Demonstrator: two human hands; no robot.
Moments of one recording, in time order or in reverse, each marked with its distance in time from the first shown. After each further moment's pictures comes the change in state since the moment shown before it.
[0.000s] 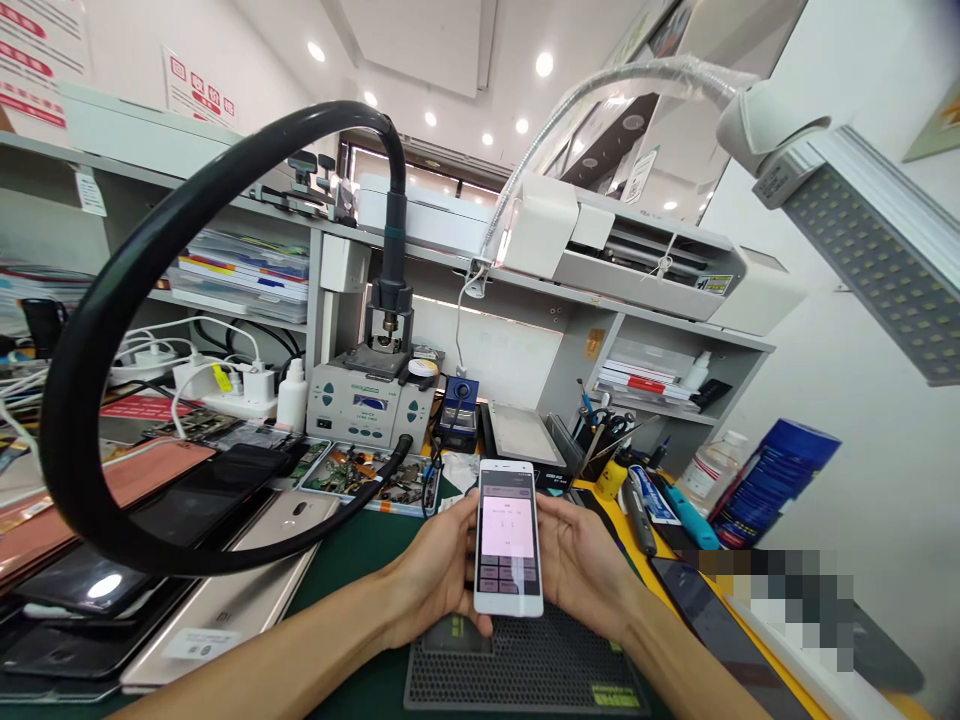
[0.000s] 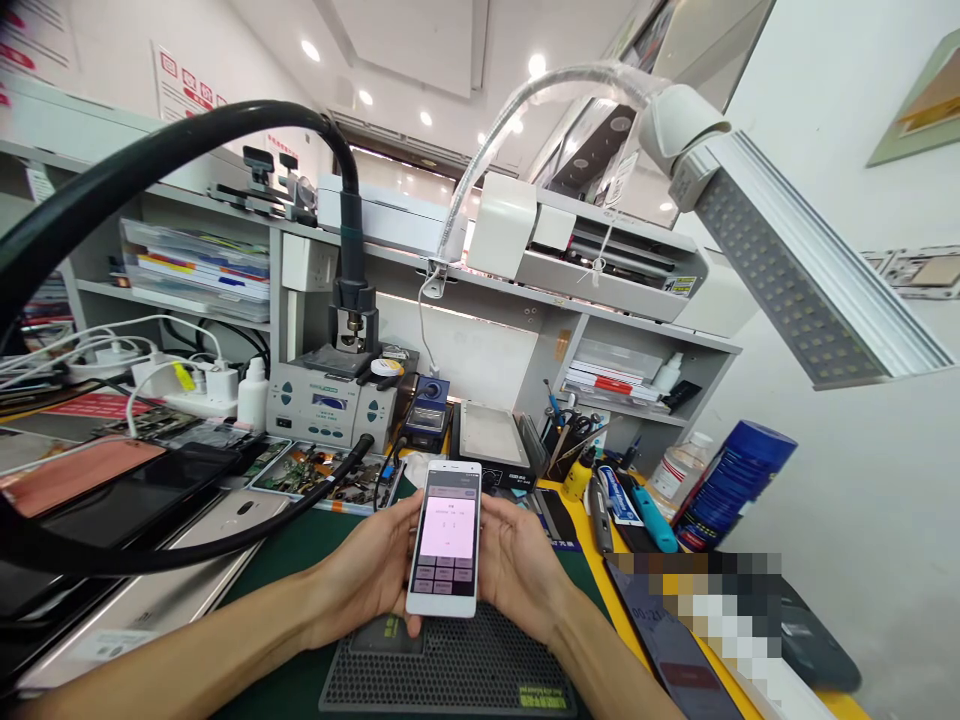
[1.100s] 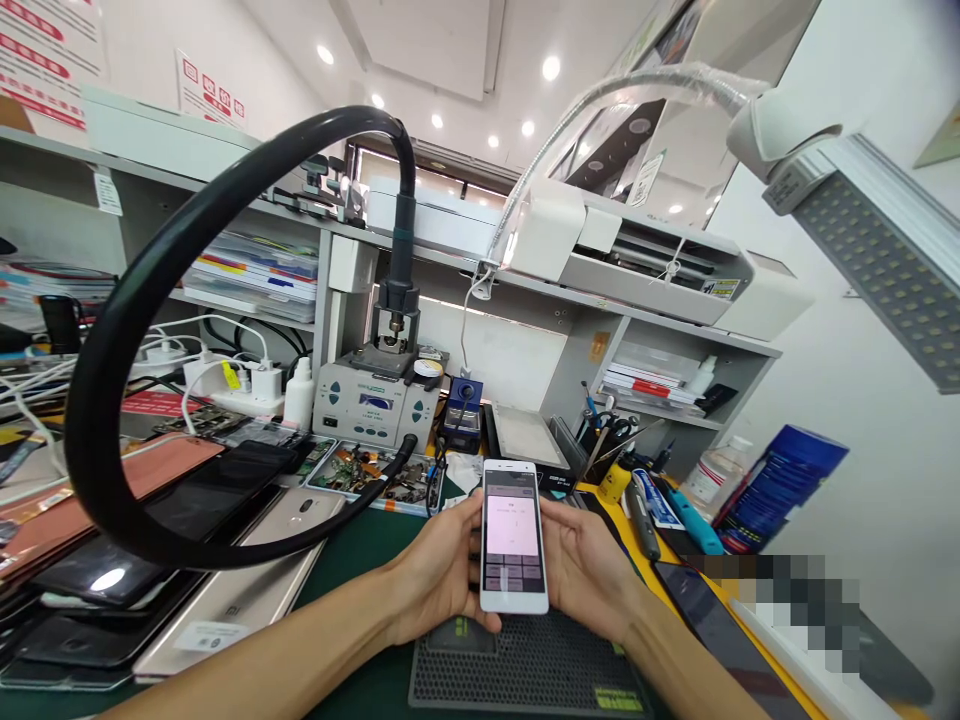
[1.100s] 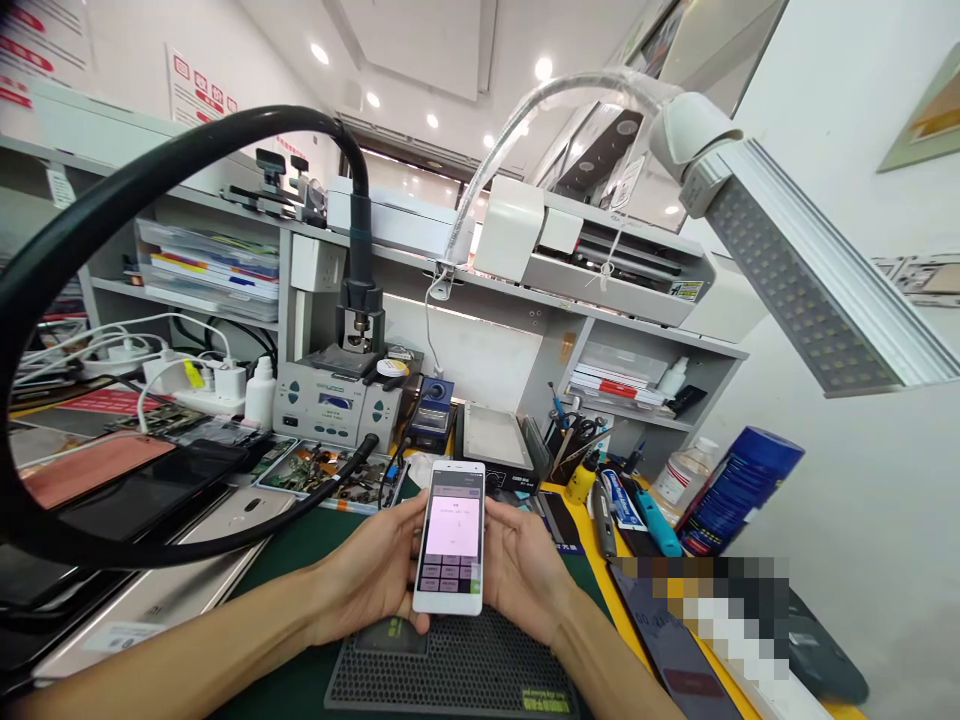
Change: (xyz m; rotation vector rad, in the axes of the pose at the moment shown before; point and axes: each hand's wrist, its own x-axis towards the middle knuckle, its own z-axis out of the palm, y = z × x) left_hand -0.001 0.001 -0.002 -0.073 -0.010 -0.015; right_hand 0.002 0.001 -0.003 0.091 -0.075 0.025
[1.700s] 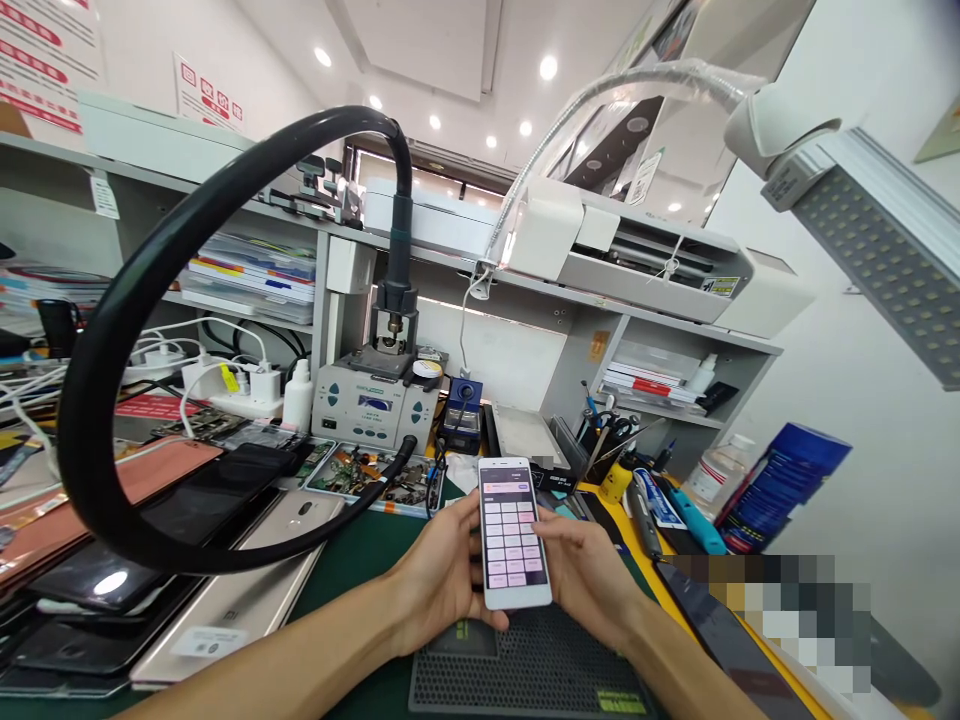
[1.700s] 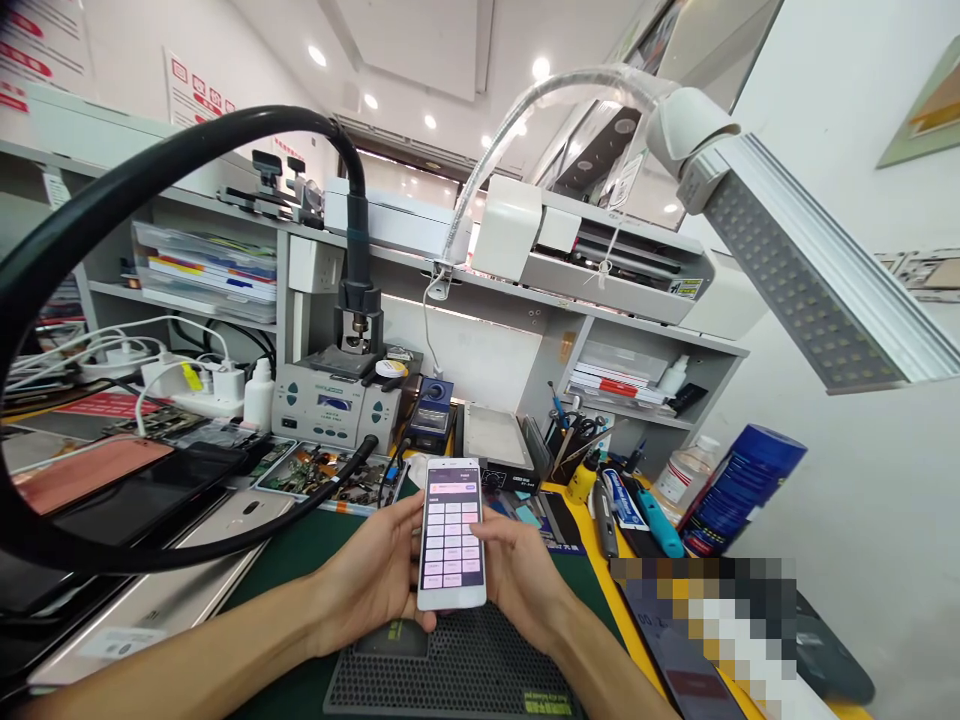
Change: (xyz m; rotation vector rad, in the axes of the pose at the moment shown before) left_hand 0.003 -0.003 0.005 -0.066 0.056 0.036; right_hand 0.000 0.010 -0.004 -0.178 0.104 -0.167
